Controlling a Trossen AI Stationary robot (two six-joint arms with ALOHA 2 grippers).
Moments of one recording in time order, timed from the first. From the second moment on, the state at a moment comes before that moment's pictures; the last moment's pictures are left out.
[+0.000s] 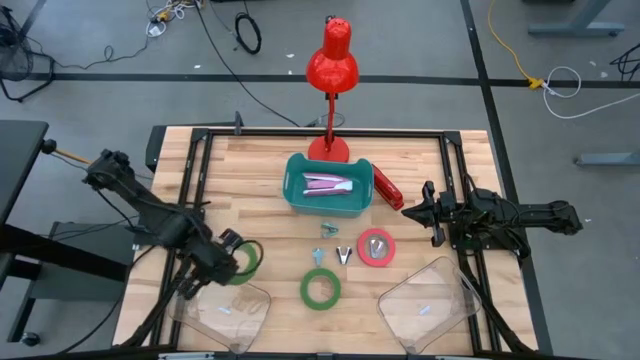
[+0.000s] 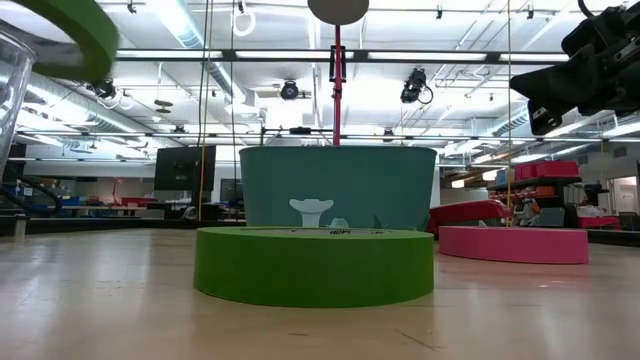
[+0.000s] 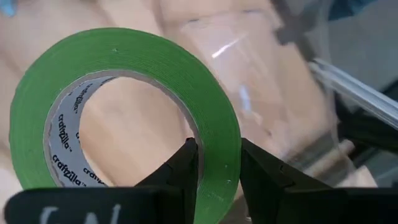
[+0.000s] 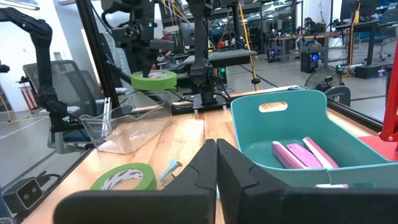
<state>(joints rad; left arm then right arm) -0.66 1.29 1.25 -1.24 0.11 -0.04 0.02 0.01 0.02 0.02 -0.02 0.14</state>
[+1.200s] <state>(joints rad) -0.91 1.27 0.97 -0.72 0.18 -0.38 0.02 0.01 0.02 0.02 -0.02 0.14</state>
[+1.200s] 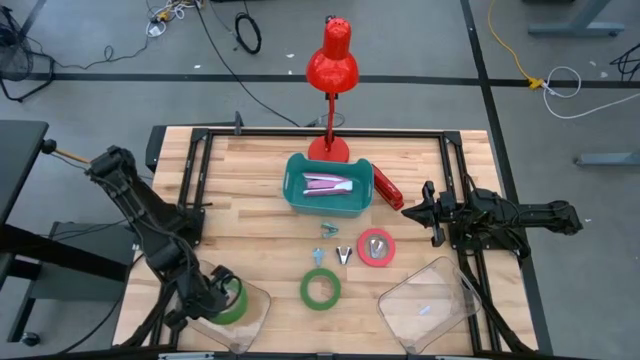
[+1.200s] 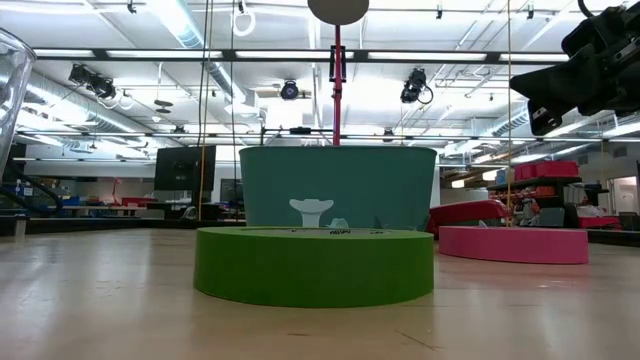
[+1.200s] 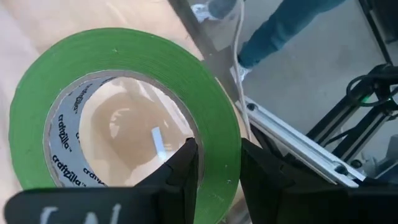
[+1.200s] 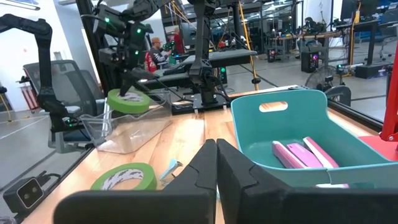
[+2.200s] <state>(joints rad) -1.04 1.27 0.77 -0.65 0.14 -0.38 0.02 0.01 0.02 0.02 -0.02 0.14</state>
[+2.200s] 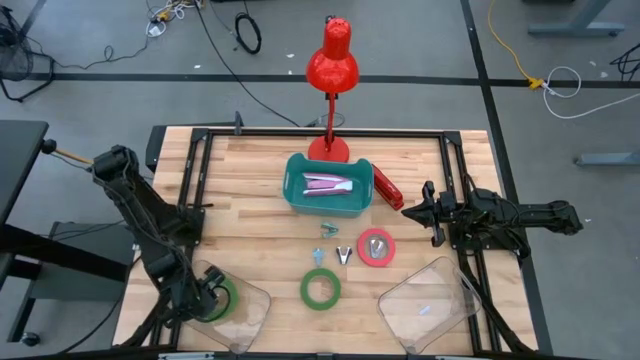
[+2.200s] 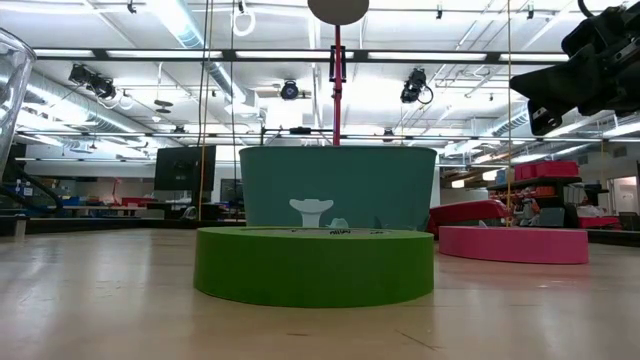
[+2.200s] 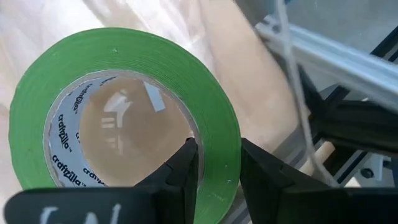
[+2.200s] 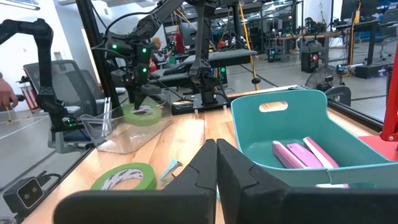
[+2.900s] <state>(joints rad) -1.04 1.27 0.75 -0.65 0.16 -0.43 0.02 0.01 0.02 0.02 -0.02 0.14</state>
